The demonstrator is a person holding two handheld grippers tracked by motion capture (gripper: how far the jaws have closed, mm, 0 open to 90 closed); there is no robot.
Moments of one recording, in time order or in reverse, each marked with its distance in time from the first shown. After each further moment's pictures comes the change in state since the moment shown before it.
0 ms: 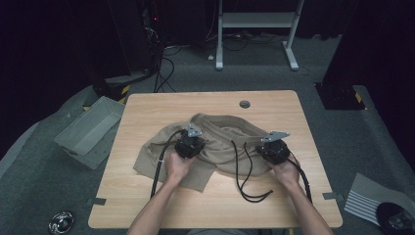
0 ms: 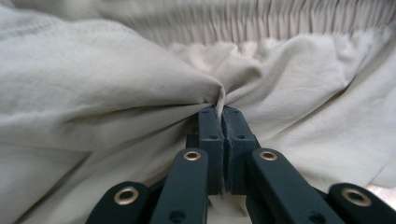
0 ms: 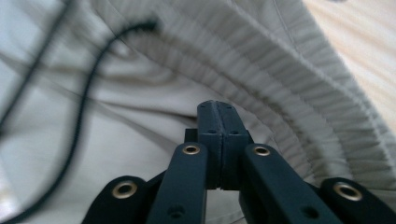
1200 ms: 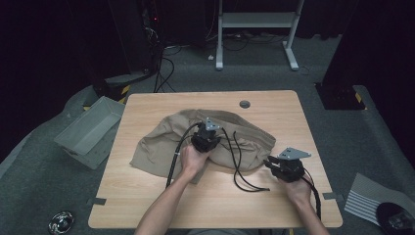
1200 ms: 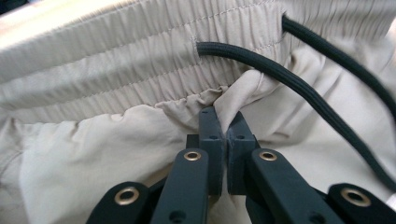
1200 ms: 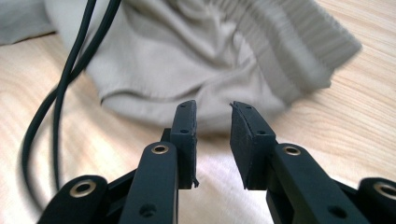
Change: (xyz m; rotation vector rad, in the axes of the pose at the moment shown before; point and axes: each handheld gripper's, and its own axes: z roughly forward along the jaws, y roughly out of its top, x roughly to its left) left arm -0.036 0.044 0.020 -0.014 -0.070 0.060; right arm 0.013 -0.056 -0.044 -0.144 0.028 0.056
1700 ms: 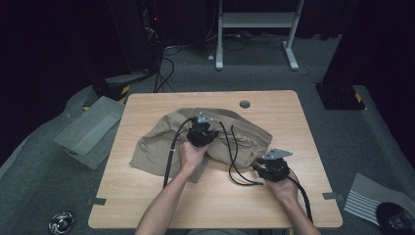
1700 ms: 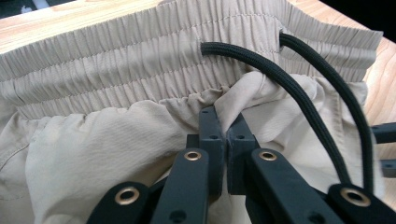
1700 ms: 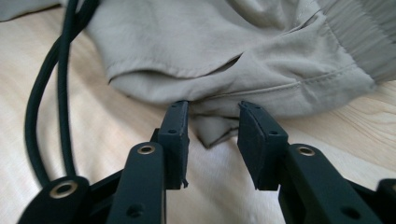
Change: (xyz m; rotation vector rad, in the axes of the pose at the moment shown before) left arm 0.012 0.004 -0.003 -0.043 -0.025 -0.100; right arm 0.017 0.006 0.046 0.088 0.035 0.006
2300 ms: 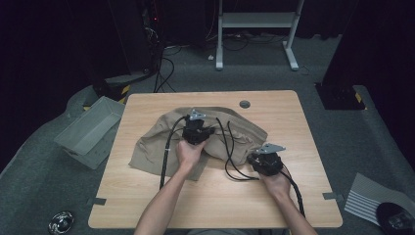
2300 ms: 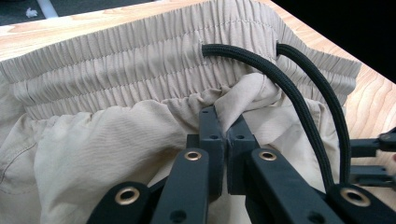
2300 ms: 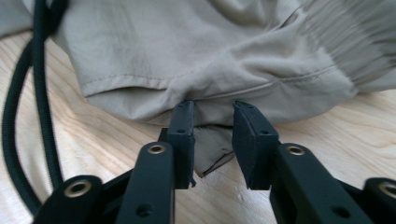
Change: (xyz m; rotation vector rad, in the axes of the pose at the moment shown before) left arm 0.014 0.000 -0.011 -0.061 -0.003 -0.078; right arm 0.002 0.014 0.019 -0.013 -0.034 0.019
